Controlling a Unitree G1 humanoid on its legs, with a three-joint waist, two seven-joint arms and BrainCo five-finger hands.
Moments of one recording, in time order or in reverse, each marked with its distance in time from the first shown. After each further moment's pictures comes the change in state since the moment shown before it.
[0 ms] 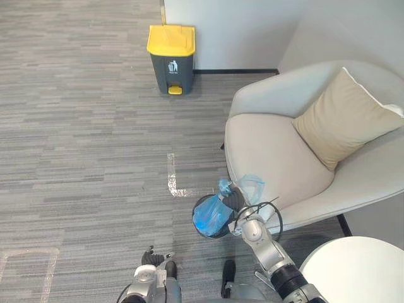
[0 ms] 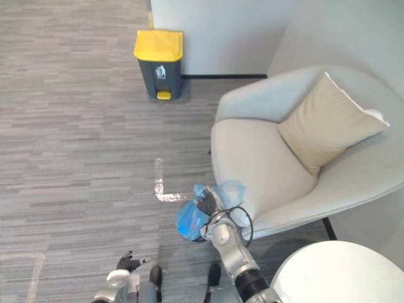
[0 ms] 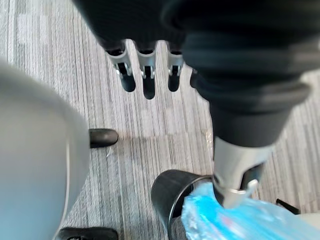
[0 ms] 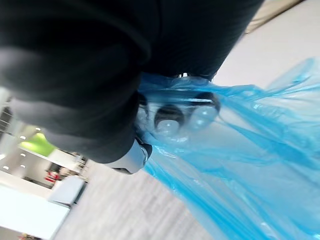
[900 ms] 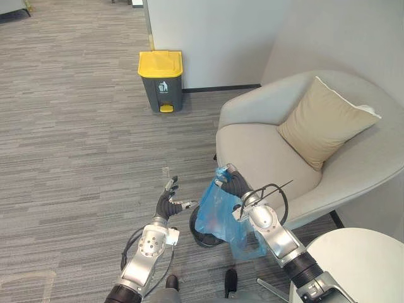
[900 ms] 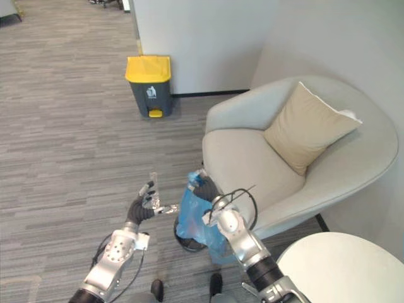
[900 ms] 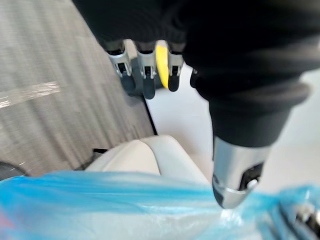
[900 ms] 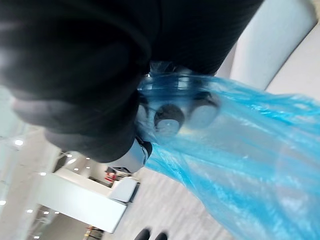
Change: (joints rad) left arm -0.010 0.205 -0.281 -0.828 0.060 -0.052 -0.032; right arm -0.106 -0.162 0.101 -0.193 0.253 -0.020 0.109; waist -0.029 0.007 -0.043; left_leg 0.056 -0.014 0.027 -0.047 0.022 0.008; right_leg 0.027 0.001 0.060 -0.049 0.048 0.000
